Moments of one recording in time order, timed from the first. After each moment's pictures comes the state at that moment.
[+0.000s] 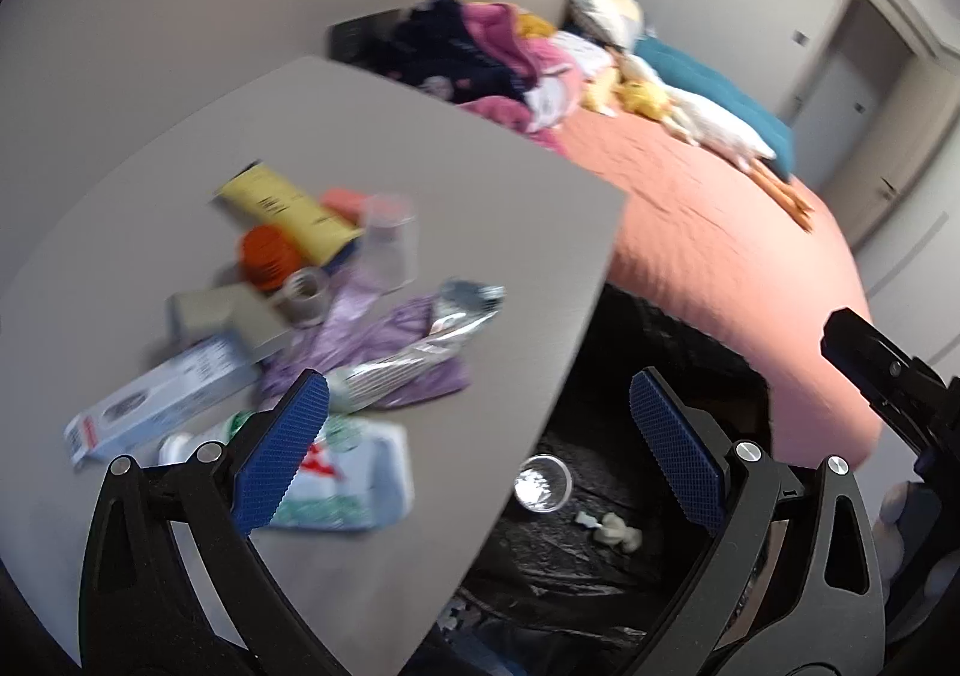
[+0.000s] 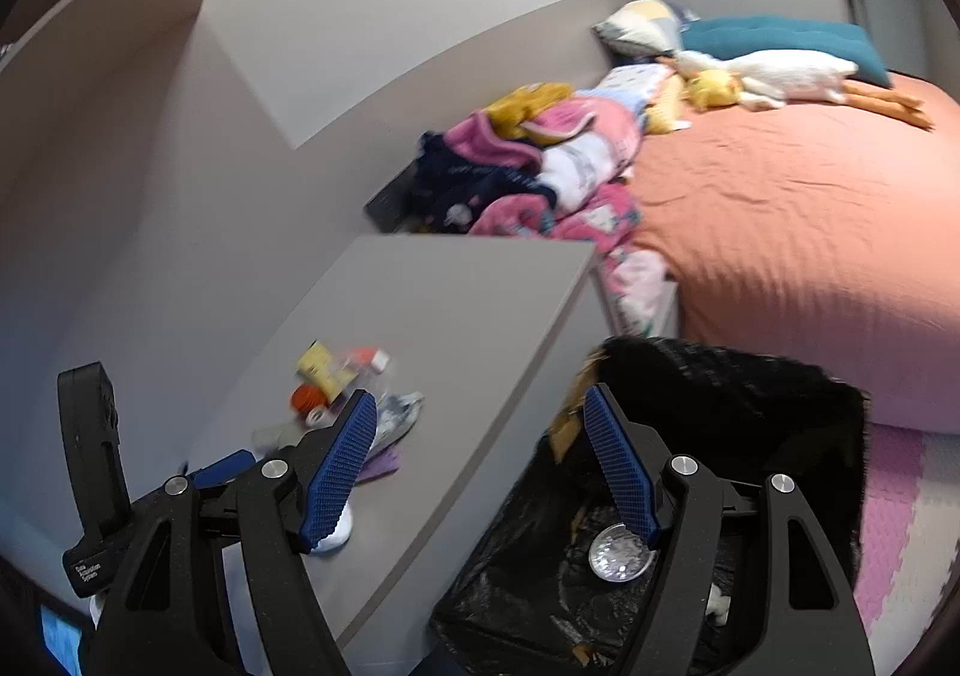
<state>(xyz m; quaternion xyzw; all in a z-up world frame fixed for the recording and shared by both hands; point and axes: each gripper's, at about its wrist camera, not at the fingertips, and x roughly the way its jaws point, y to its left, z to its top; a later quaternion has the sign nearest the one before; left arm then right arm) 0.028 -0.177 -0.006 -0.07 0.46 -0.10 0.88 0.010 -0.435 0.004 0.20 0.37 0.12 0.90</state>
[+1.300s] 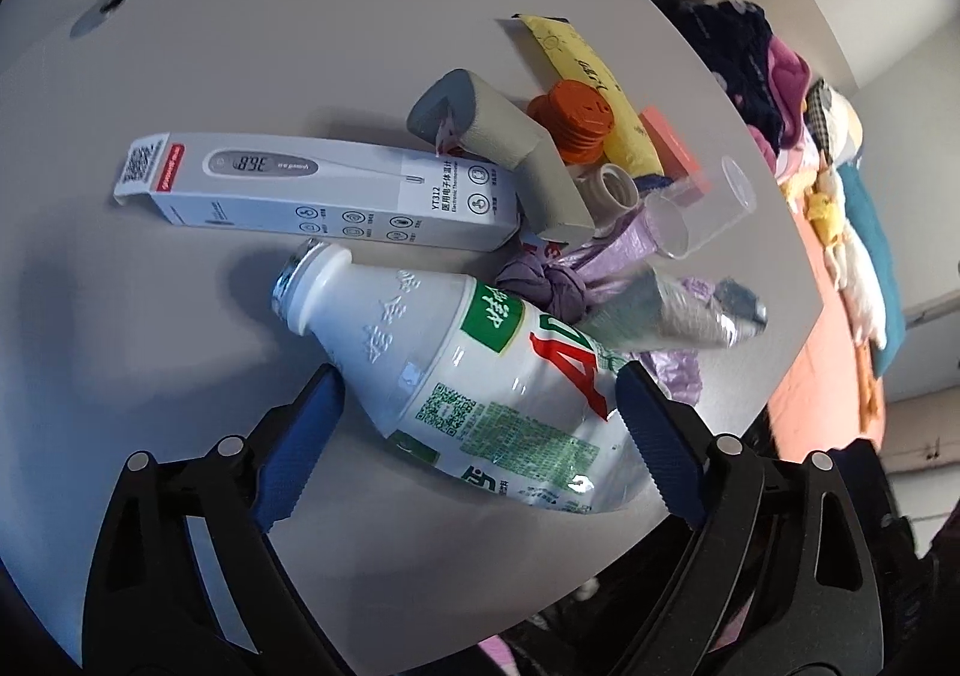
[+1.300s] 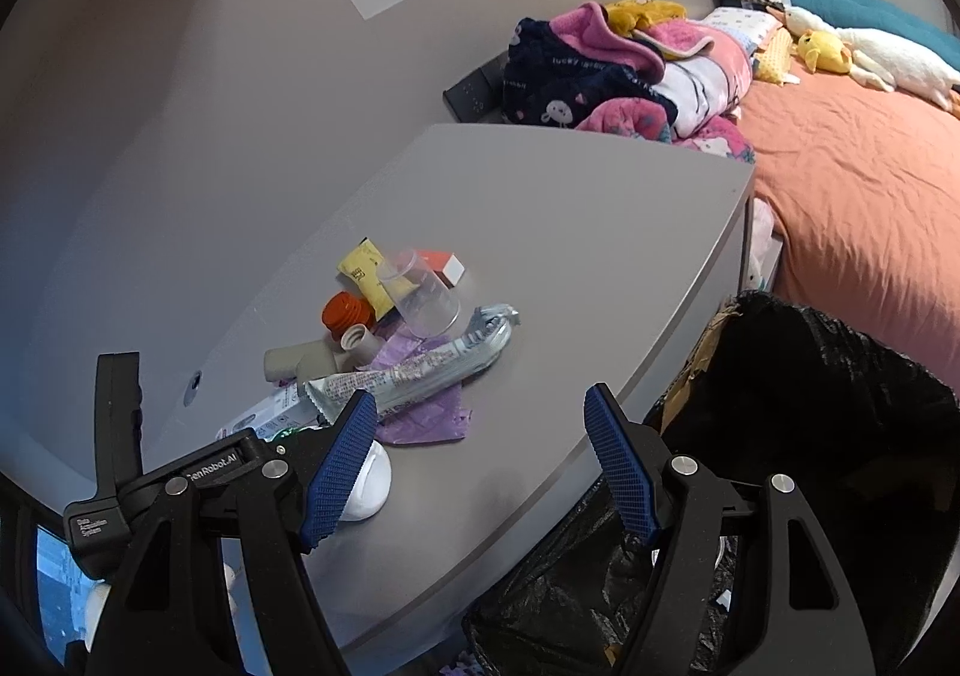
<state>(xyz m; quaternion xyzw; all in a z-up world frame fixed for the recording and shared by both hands) 0.025 -0.085 -0.086 -0.29 0.52 0.12 0.79 0.061 -0.353 -0.051 0.16 0.44 0.22 0.86</state>
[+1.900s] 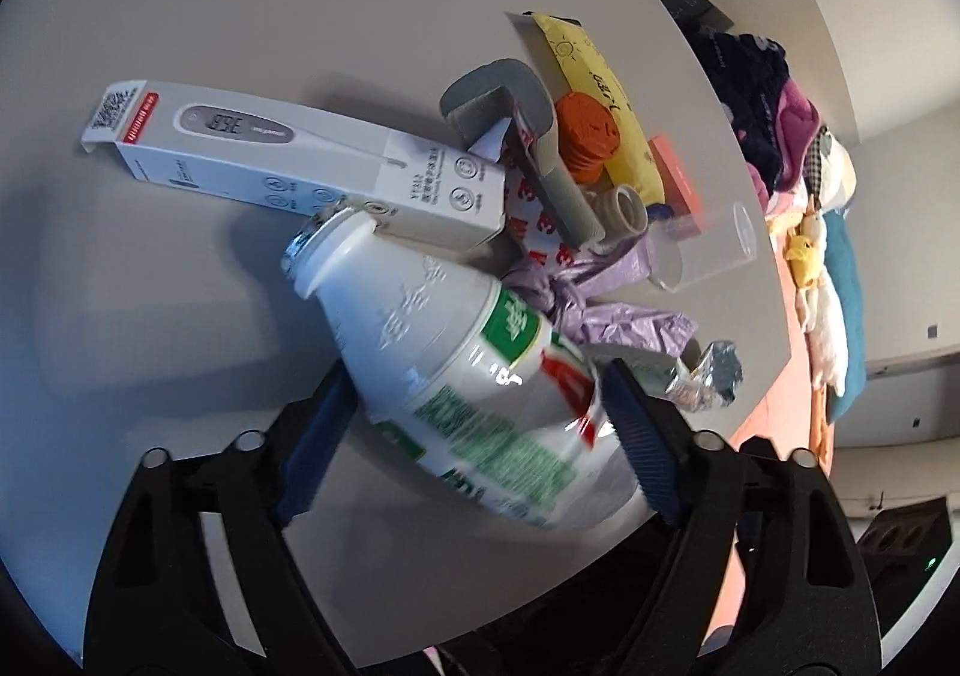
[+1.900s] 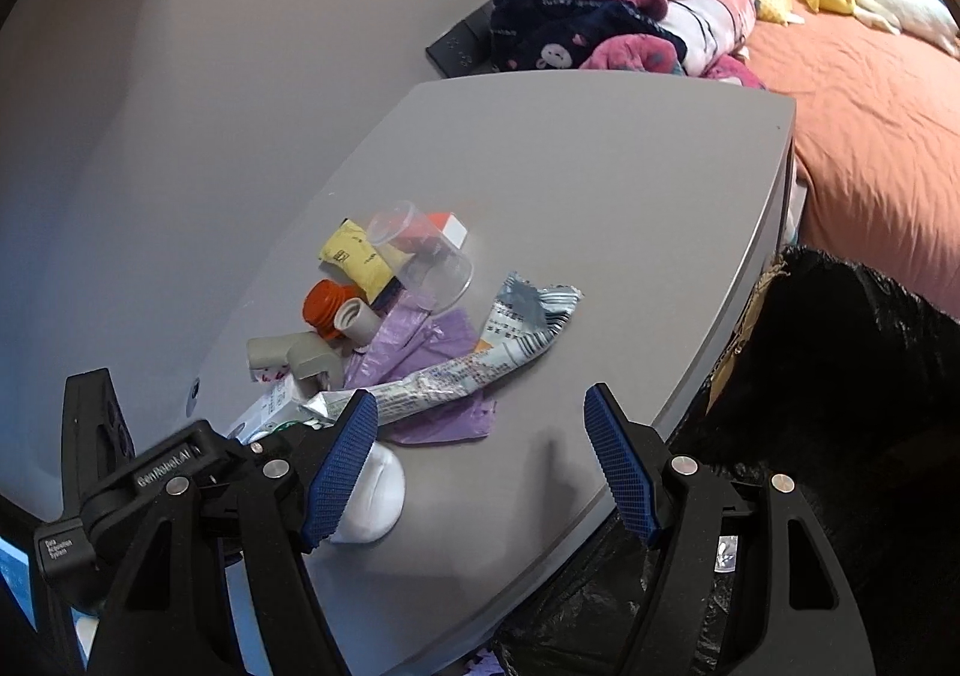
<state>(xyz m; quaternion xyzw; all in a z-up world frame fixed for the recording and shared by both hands) 0.039 -0.079 -0.091 -0.37 0.52 0.12 0.76 0.089 -0.334 -0.081 0.19 0.48 0.21 0.83</state>
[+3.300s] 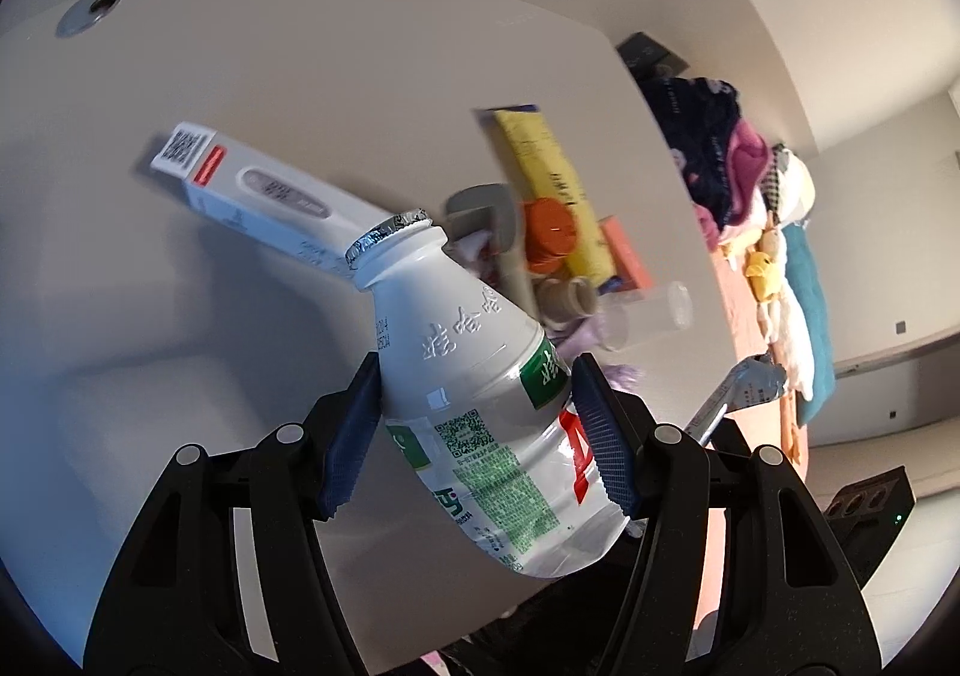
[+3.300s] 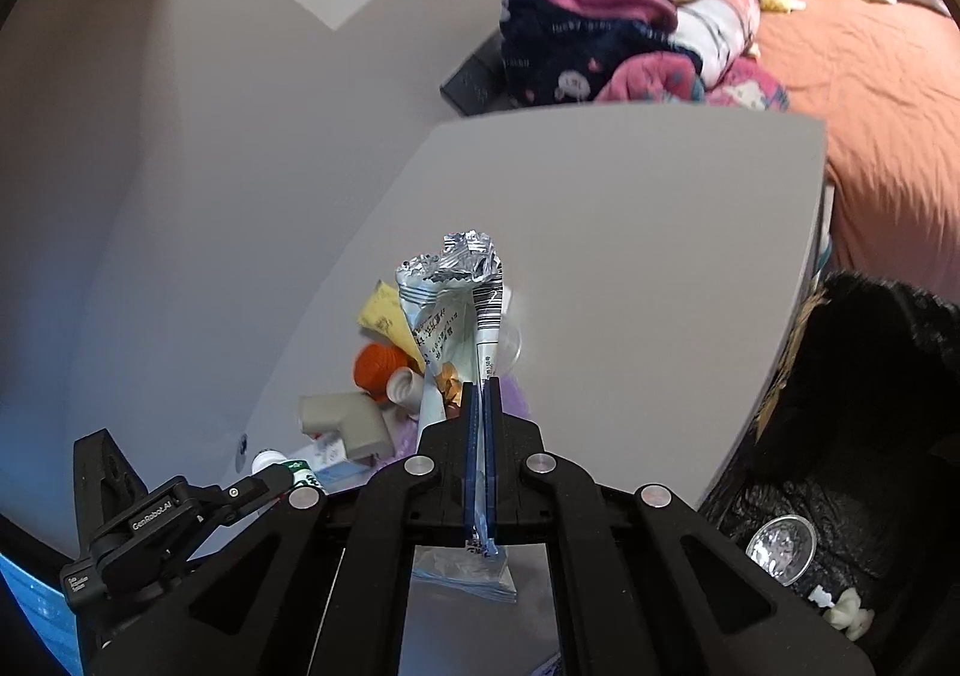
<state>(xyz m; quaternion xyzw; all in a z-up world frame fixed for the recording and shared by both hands) 0.034 -0.050 -0.047 -0.37 0.48 0.08 0.79 0.108 -0.339 -0.054 0.26 0.45 0.23 0.83</state>
